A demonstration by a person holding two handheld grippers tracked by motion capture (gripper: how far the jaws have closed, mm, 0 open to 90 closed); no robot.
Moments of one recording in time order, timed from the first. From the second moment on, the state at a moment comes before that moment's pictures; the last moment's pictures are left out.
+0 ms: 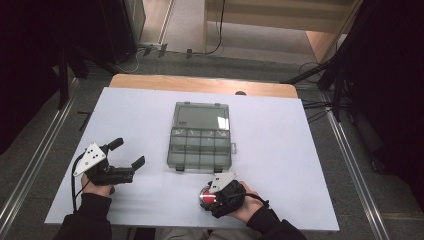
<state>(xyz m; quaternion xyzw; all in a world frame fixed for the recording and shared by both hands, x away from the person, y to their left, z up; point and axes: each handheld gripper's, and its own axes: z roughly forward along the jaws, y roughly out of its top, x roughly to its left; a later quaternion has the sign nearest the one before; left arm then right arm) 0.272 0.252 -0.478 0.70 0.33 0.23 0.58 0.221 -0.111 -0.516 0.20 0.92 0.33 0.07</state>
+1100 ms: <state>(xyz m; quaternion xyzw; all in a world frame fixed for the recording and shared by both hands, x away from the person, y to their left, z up) 0.269 0.252 -0.477 0.70 0.34 0.23 0.59 0.266 -0.121 -0.454 0.22 0.90 0.37 0.11</state>
